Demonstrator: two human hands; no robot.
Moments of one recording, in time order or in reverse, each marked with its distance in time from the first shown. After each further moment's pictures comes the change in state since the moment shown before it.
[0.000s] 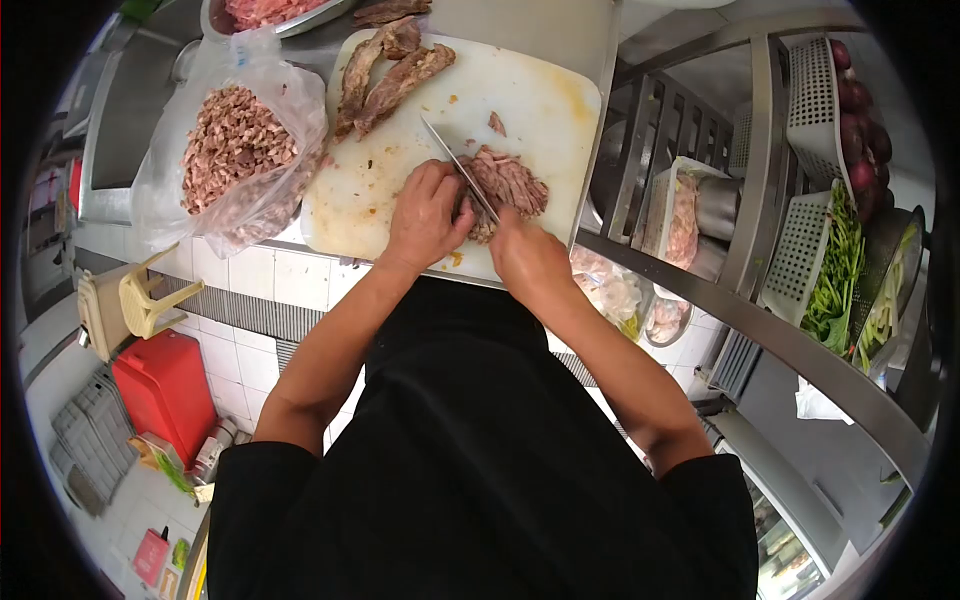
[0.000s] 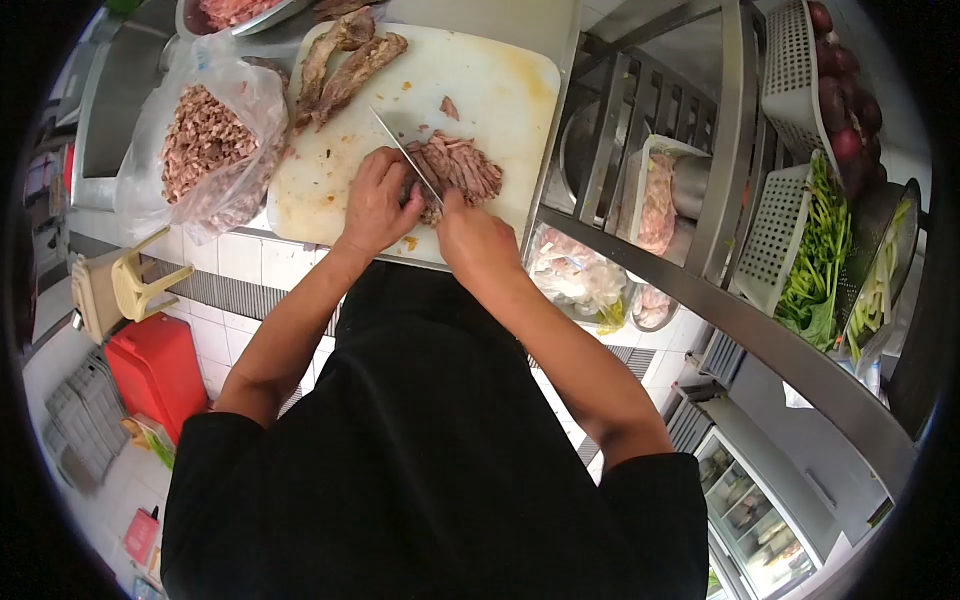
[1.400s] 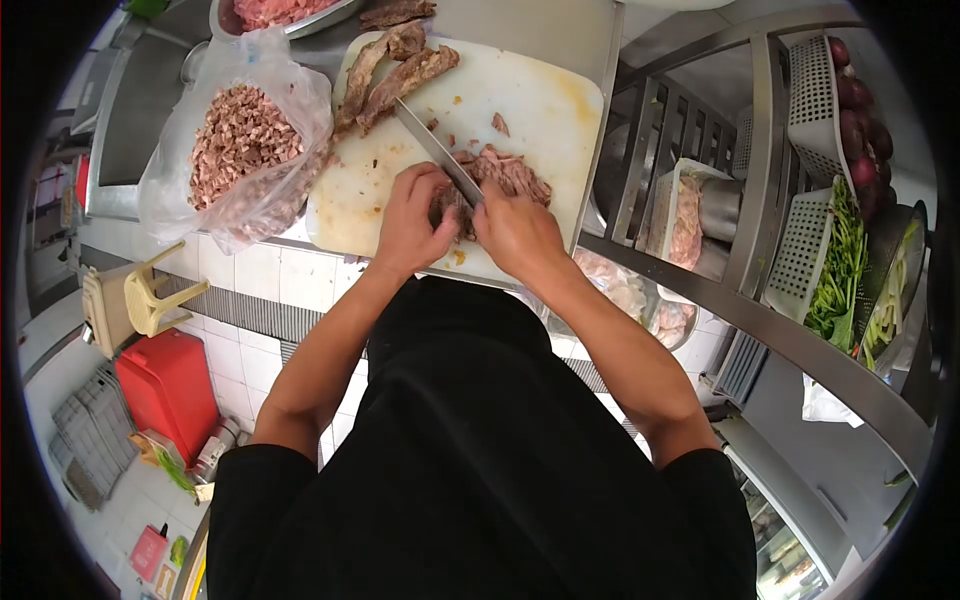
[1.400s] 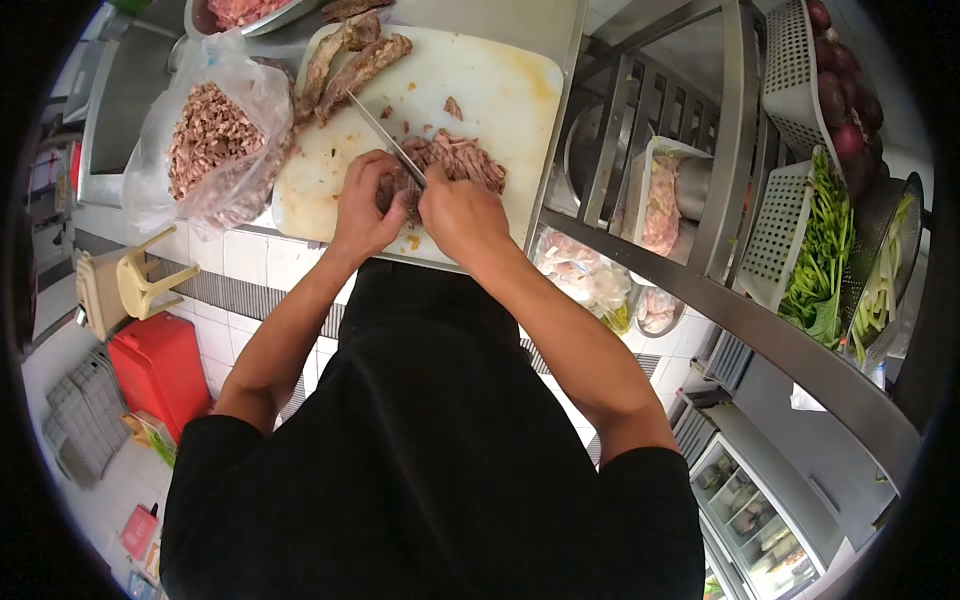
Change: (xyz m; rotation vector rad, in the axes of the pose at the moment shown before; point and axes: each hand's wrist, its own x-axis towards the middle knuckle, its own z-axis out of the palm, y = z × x) left_hand -0.015 -0.001 -0.017 -0.192 0.048 -0.179; right_hand 0.022 -0.010 -0.007 0.111 0.108 -0.211
